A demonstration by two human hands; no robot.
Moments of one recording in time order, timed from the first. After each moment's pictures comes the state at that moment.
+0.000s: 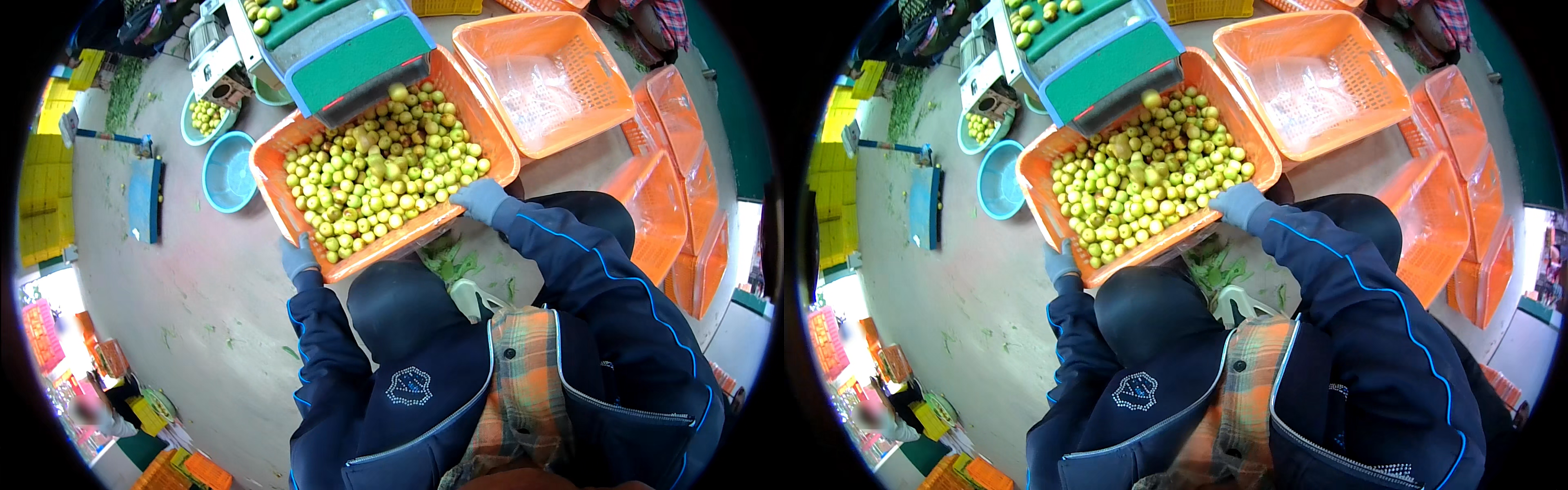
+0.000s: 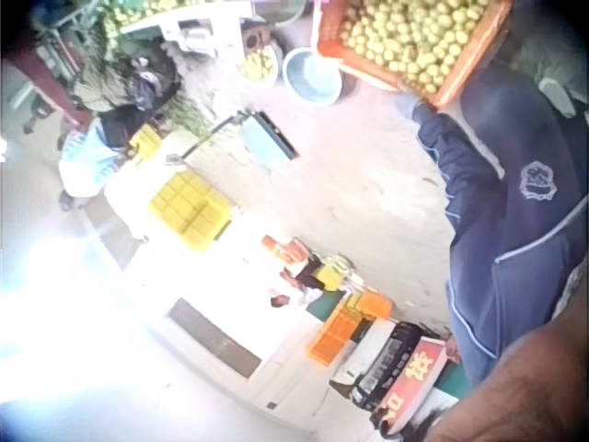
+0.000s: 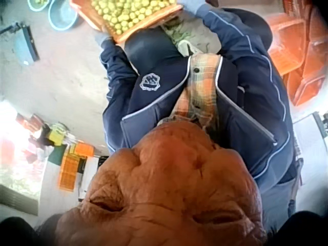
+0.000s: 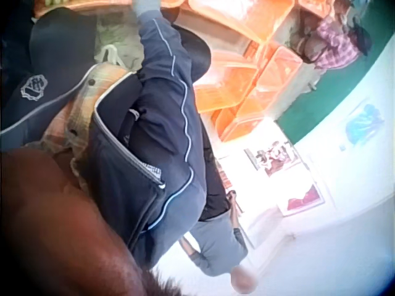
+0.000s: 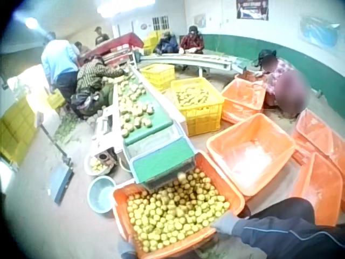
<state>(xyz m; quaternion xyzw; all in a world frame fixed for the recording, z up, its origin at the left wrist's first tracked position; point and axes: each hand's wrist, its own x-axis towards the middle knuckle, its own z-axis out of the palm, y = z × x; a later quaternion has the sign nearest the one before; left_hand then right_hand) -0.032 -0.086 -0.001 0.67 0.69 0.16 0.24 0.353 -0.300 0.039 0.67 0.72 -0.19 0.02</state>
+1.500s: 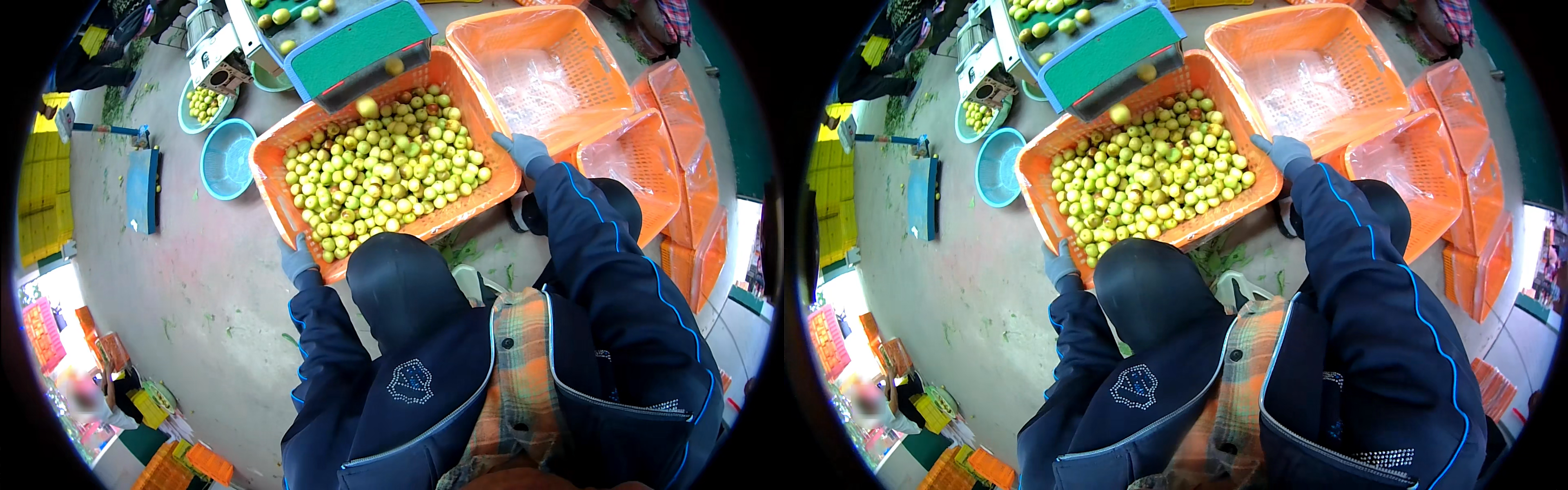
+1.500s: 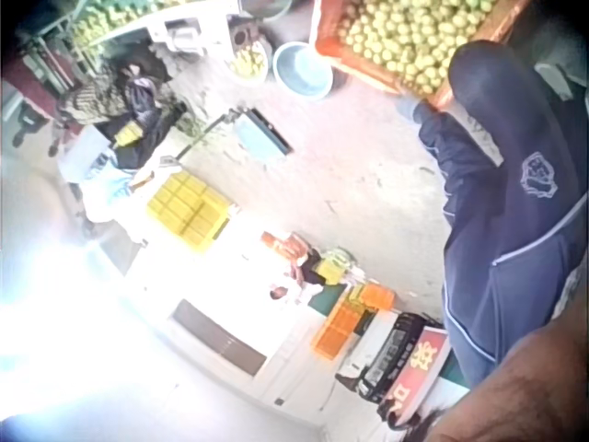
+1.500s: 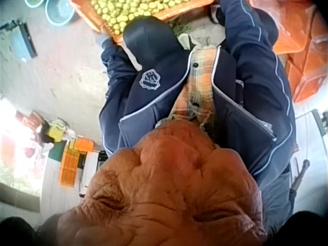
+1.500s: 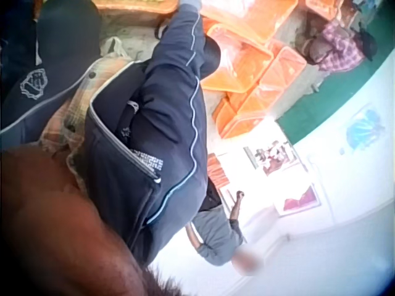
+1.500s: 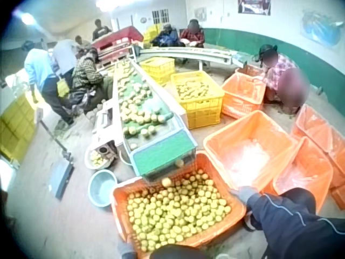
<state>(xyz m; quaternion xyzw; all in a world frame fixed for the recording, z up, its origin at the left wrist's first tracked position) -0.040 -0.093 0.012 0.62 0.73 0.17 0.25 0.472 -0.280 0.050 0.89 0.33 -0.30 0.02</state>
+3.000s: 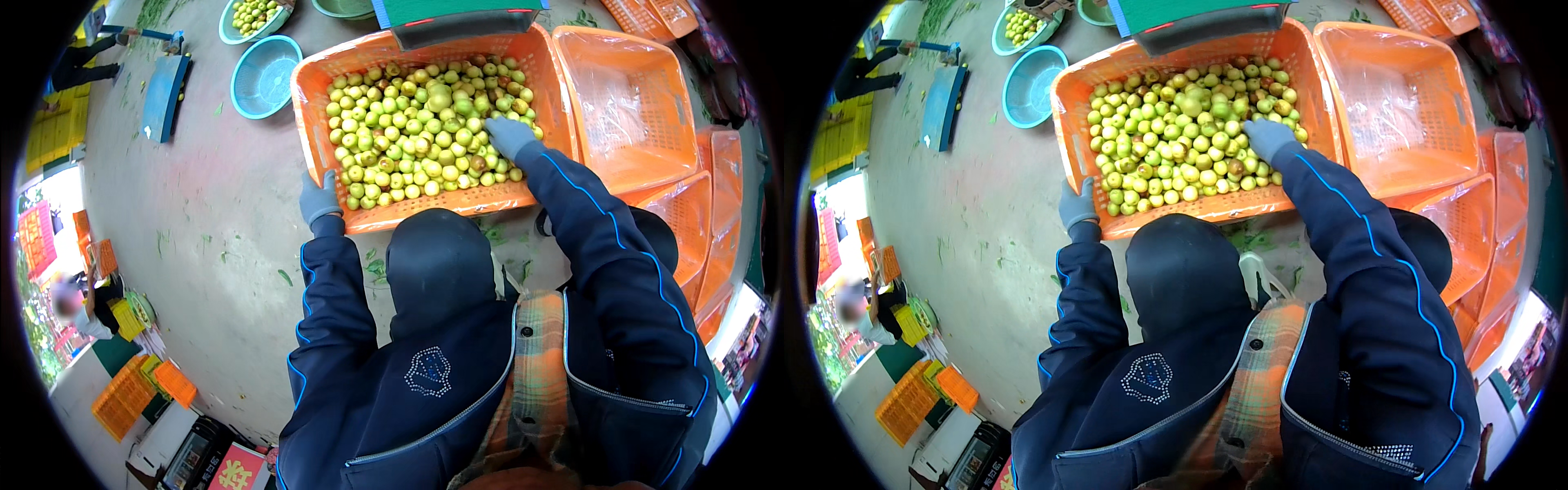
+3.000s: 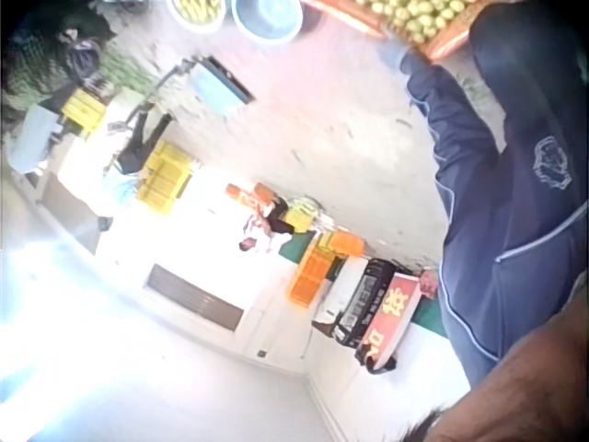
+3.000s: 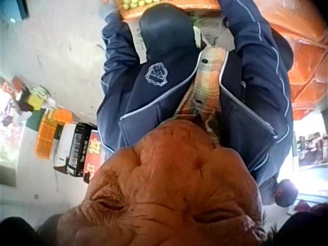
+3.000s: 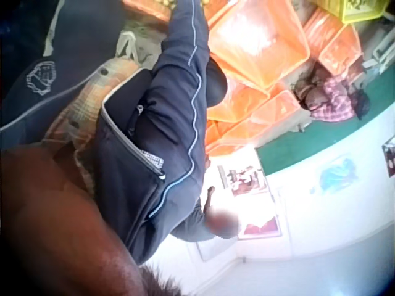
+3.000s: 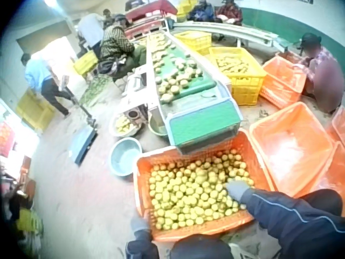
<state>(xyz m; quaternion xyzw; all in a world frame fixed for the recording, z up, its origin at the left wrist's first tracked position) -0.029 -0.089 0.016 0.62 0.75 0.13 0.21 0.375 -0.188 -0.022 0.73 0.64 -0.23 0.06</state>
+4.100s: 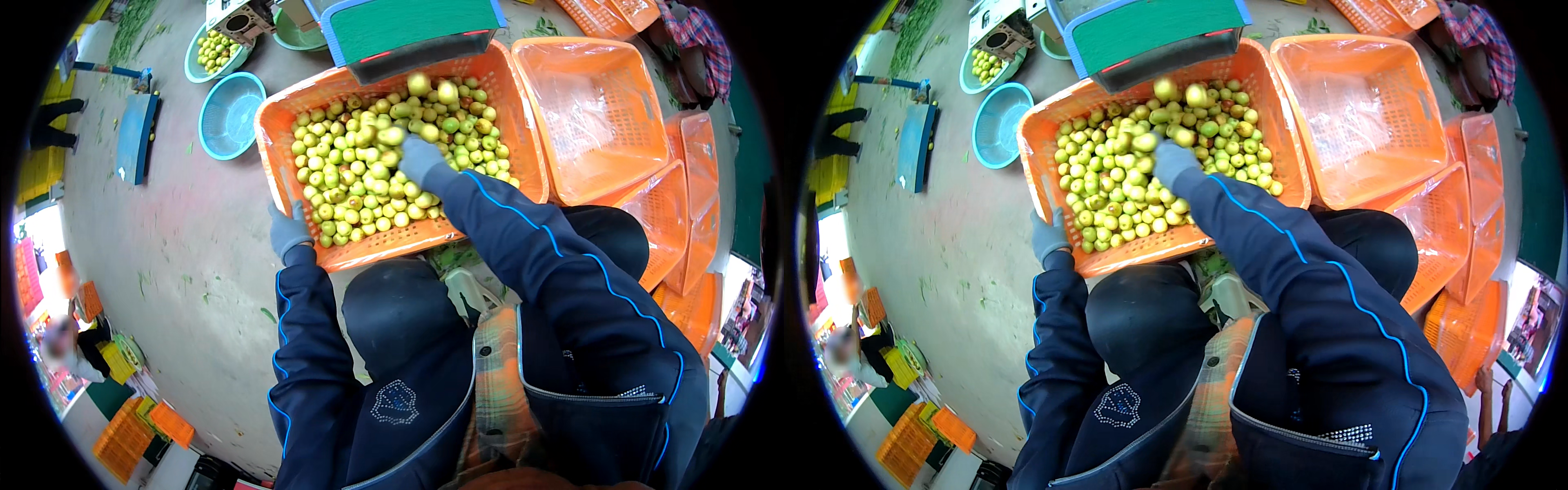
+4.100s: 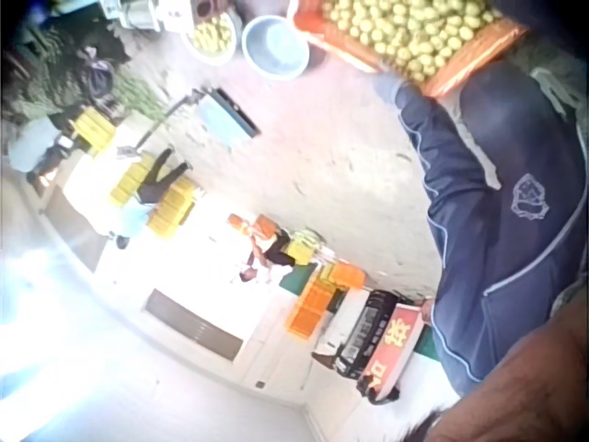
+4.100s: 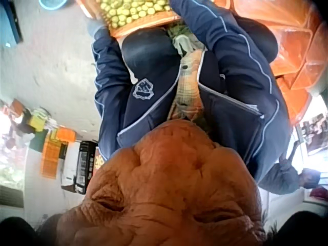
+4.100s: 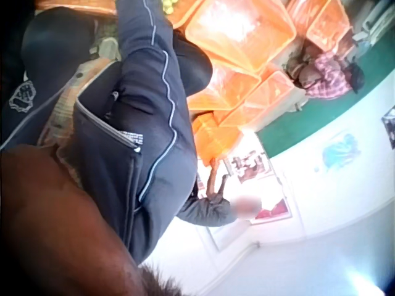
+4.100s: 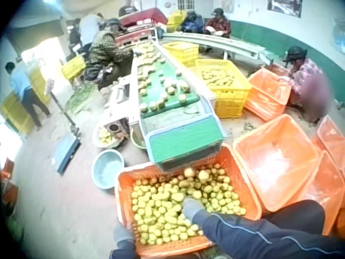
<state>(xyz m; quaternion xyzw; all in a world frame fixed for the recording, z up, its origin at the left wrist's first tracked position) -0.021 -0.068 0.020 0.64 0.75 0.04 0.17 0.279 -0.118 -0.012 0.77 0.50 -0.37 -0.10</state>
